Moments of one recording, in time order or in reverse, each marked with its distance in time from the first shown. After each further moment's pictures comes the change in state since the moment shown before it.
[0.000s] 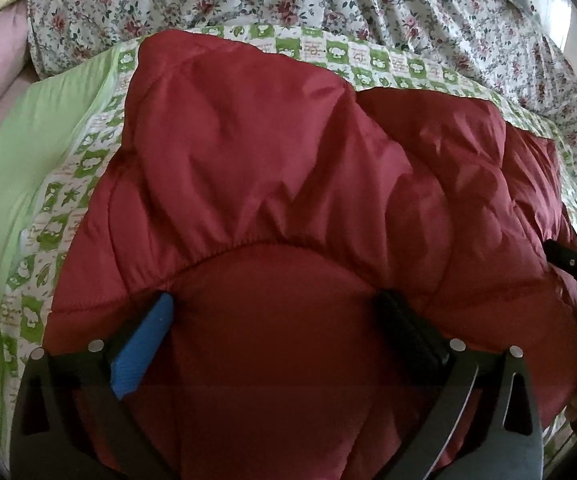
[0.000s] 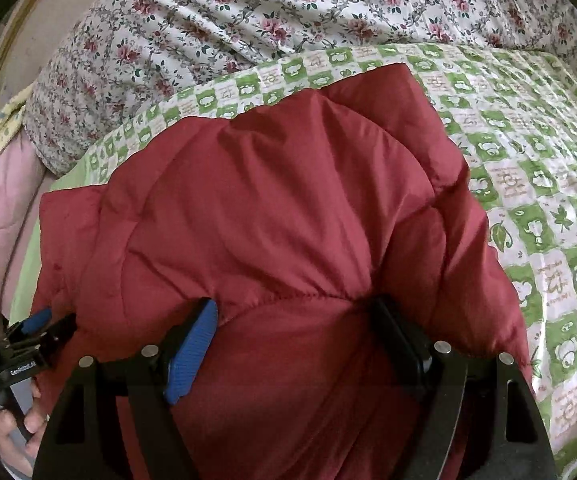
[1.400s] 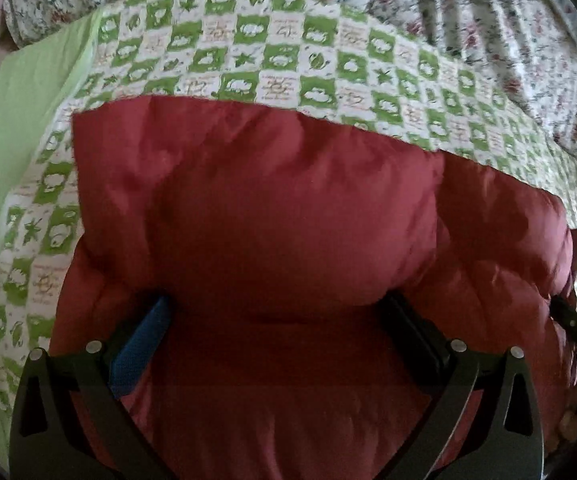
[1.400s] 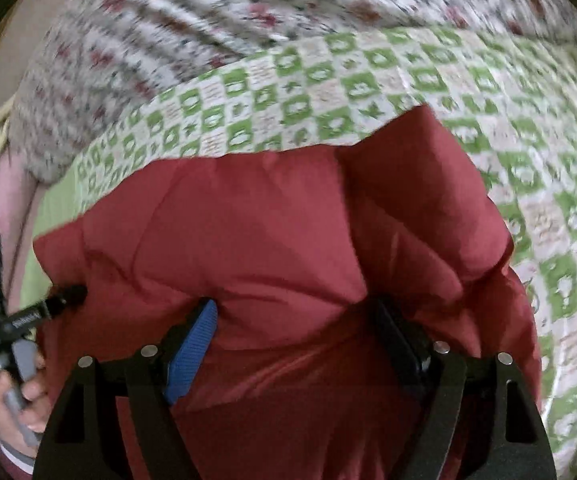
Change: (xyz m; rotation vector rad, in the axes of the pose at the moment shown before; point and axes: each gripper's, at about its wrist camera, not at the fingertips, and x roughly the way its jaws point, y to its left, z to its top) left arm 0.066 0.018 0.078 -0.114 0.168 -0.028; right arm 0.042 -0.010 0.048 0.050 0.086 0.025
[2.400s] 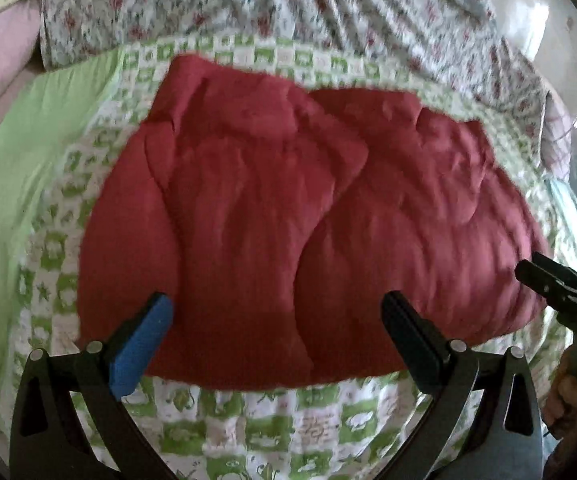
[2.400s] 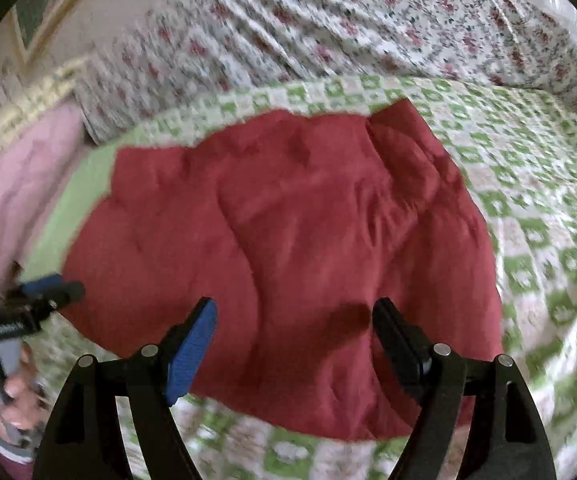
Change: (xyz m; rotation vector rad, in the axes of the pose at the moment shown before) left arm -0.108 -0.003 -0.161 0.125 -0.157 -0.071; right arm -0.108 0.043 -0.137 -0.186 -0.134 -0.053
